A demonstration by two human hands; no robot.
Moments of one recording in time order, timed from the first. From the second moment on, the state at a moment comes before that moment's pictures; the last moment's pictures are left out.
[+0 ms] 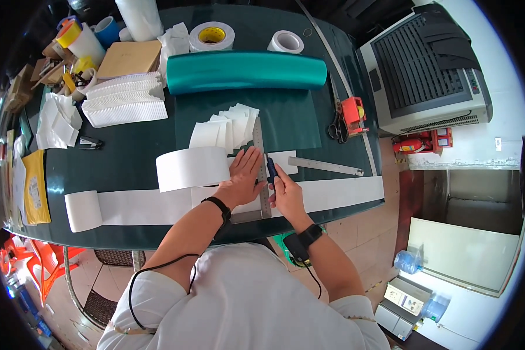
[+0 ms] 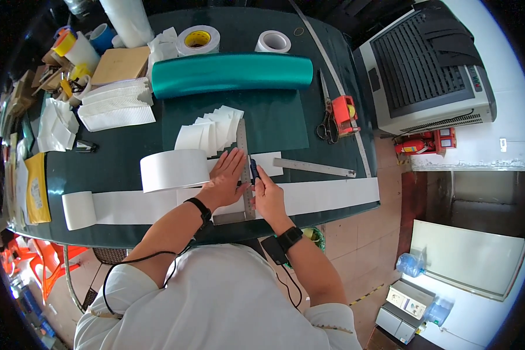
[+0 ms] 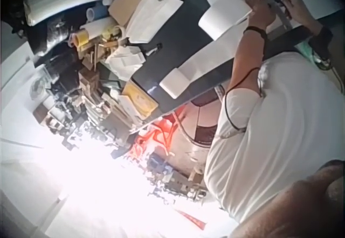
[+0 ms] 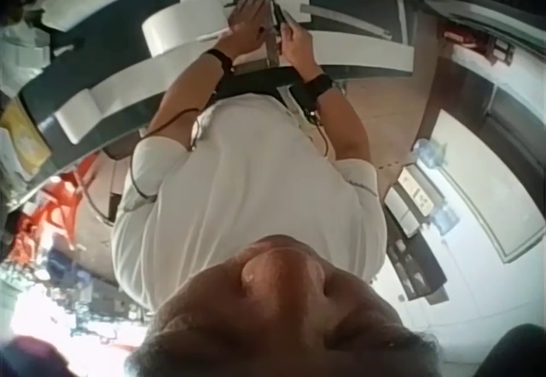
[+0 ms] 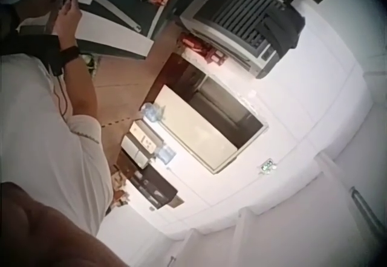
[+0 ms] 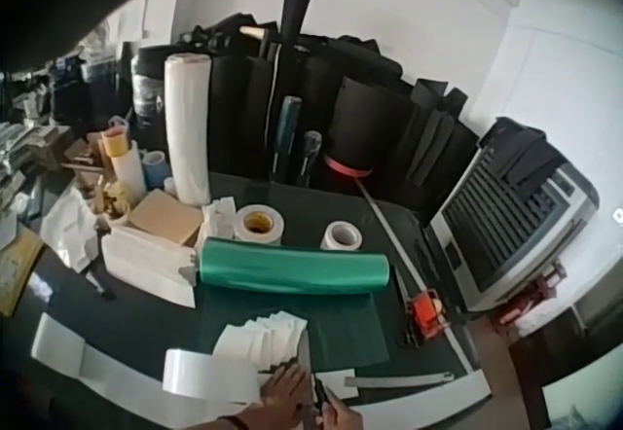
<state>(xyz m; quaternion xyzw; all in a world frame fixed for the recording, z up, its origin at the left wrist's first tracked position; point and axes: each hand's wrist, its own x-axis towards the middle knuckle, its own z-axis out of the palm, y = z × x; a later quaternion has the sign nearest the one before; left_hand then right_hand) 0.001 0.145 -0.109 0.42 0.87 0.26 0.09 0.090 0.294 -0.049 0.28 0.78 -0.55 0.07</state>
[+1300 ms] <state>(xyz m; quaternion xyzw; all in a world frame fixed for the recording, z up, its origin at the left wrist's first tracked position) 0.002 0.148 -0.113 0.42 0.87 0.24 0.07 0.091 0.290 -0.041 0.26 0.82 -0.50 0.10</state>
